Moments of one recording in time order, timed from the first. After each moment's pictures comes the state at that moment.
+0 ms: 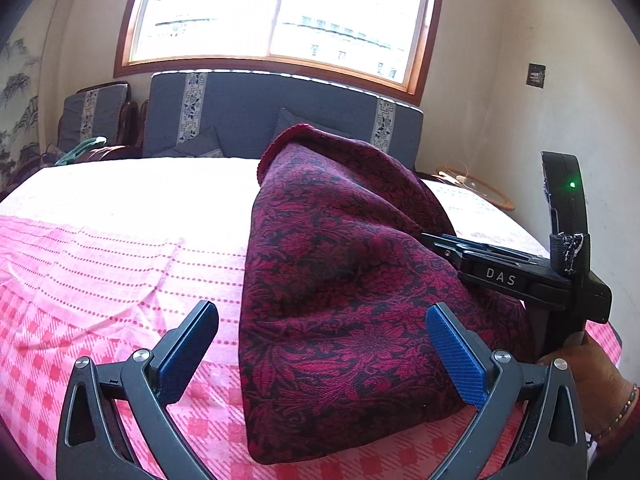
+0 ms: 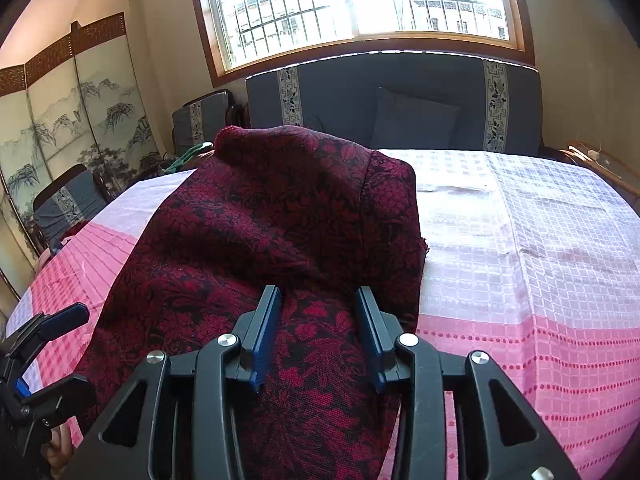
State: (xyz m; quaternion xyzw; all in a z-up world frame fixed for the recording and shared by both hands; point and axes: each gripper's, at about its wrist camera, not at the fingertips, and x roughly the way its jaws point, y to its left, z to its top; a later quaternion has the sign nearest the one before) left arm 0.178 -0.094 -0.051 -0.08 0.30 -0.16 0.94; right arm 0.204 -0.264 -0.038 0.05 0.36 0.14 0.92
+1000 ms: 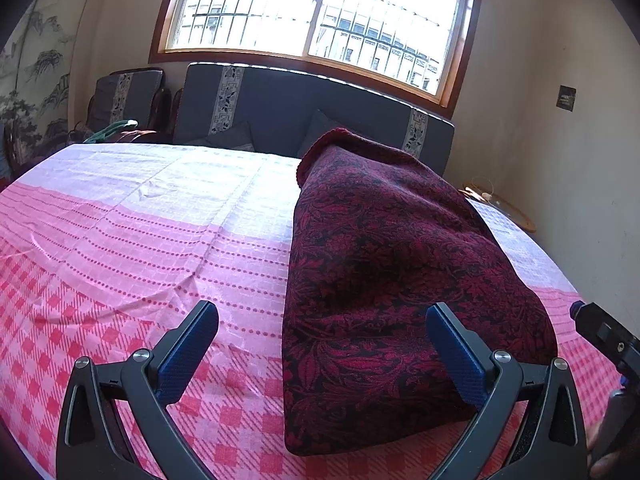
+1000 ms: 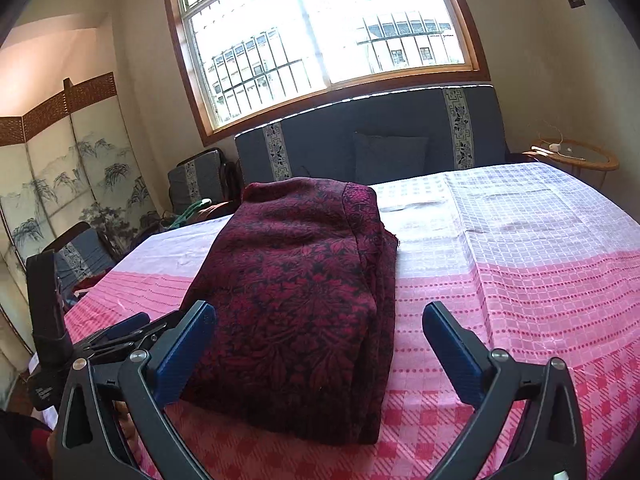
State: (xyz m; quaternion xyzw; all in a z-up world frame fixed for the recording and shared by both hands) left arm 0.174 -0.068 -0.057 -0.12 0.30 -0.12 0.94; right arm 0.079 -0.268 0.004 0.11 0.28 0.10 0.95
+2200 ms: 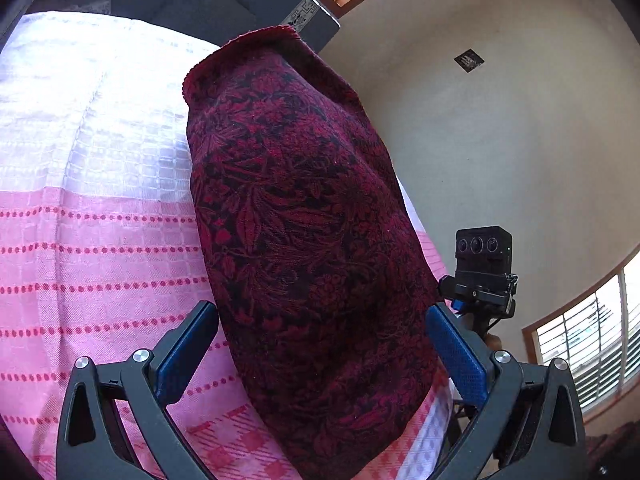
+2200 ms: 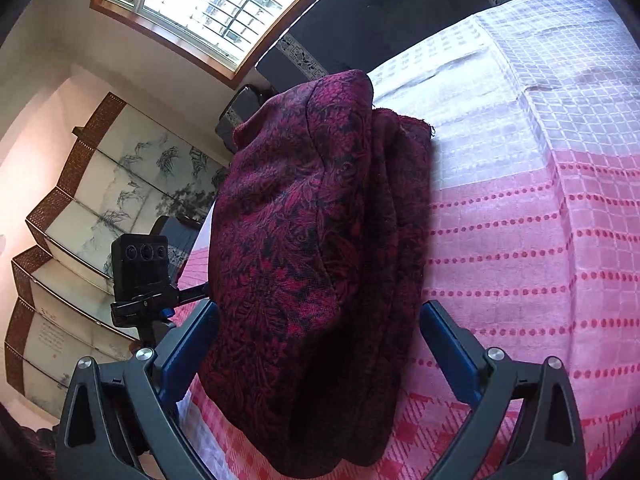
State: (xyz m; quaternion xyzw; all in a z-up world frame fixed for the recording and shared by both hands) left arm 0.307 -0.028 -0.081 -0.24 0.49 -0.46 0.70; right arm 0.190 -0.324 -0.066 0.30 0.46 0.26 0.79
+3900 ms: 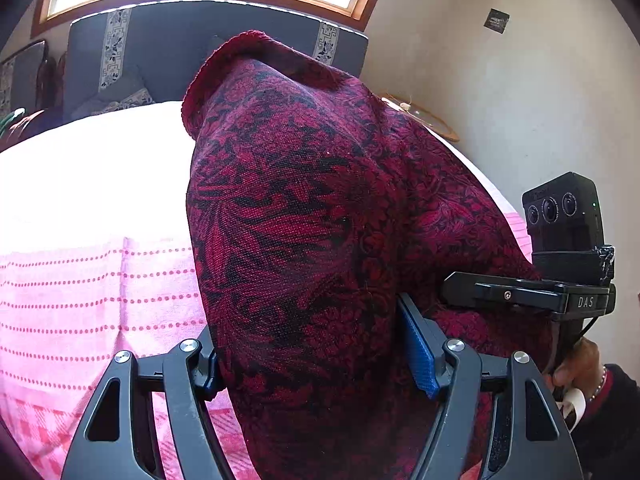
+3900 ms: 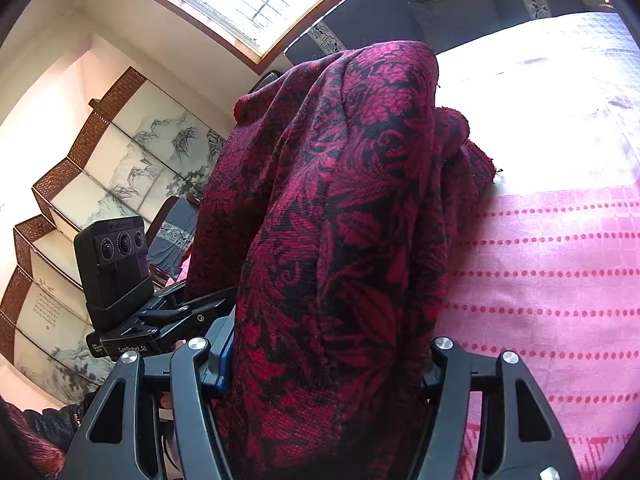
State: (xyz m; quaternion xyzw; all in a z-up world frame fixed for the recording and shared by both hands) left arm 0.223 -0.052 -0.047 -0.06 0.43 -0.31 0.85; right arm 0.182 -0.248 -0.067 0.27 0.44 0.29 0.80
